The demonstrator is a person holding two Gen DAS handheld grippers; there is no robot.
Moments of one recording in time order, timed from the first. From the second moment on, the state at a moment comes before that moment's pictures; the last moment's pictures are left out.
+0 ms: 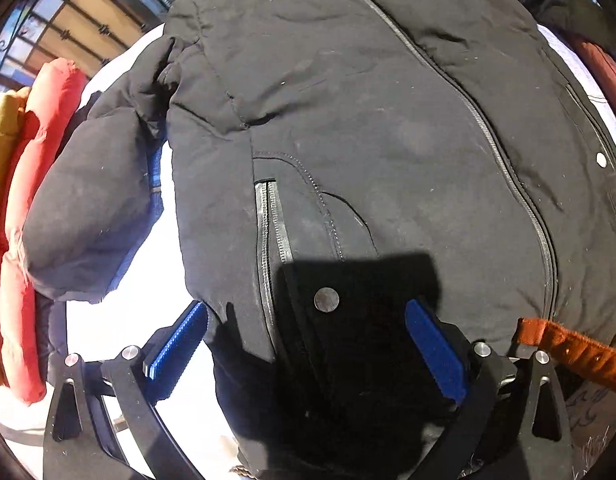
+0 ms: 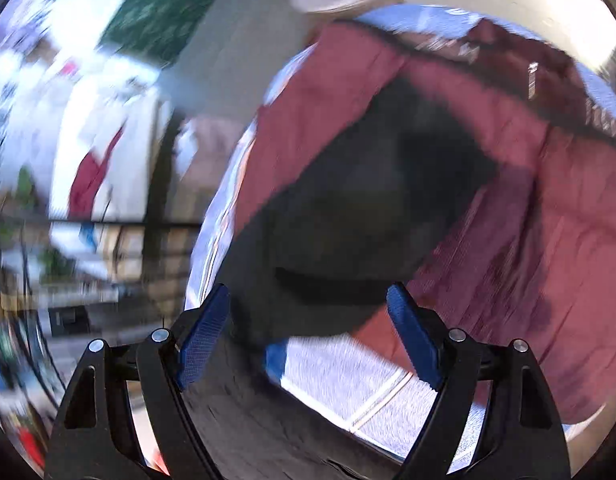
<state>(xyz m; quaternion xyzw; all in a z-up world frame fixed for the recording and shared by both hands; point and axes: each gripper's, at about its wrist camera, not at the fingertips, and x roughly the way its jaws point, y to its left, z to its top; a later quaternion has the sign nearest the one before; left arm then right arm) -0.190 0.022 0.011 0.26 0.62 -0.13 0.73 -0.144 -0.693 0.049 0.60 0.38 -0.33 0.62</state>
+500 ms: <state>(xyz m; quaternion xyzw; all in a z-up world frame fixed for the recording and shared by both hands) -0.191 0.026 0.022 0.25 0.62 -0.13 0.73 -0.109 -0.700 0.094 0.48 0.39 -0.29 0.73</state>
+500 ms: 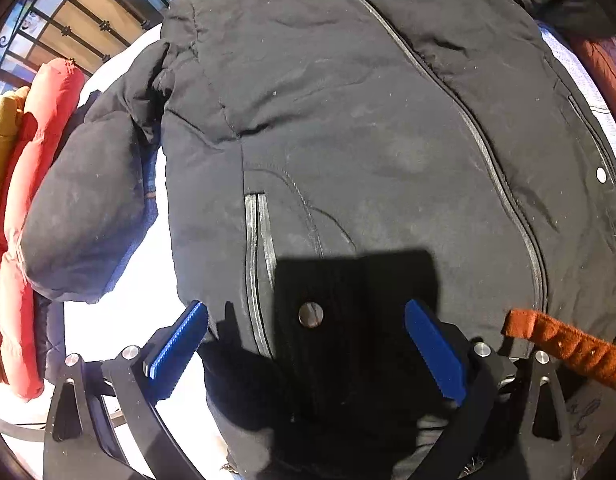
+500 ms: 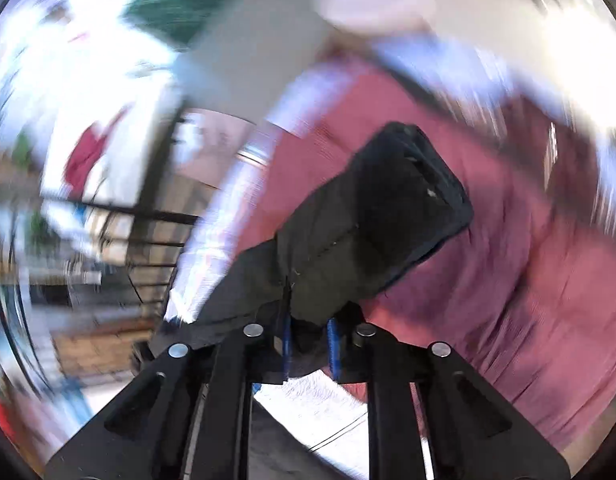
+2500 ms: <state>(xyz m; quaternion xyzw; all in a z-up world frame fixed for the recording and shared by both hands) -0.181 0.058 0.032 0.17 0.62 -0.09 0.76 0.020 -0.442 0.230 0.10 0.35 -0.10 0.93</state>
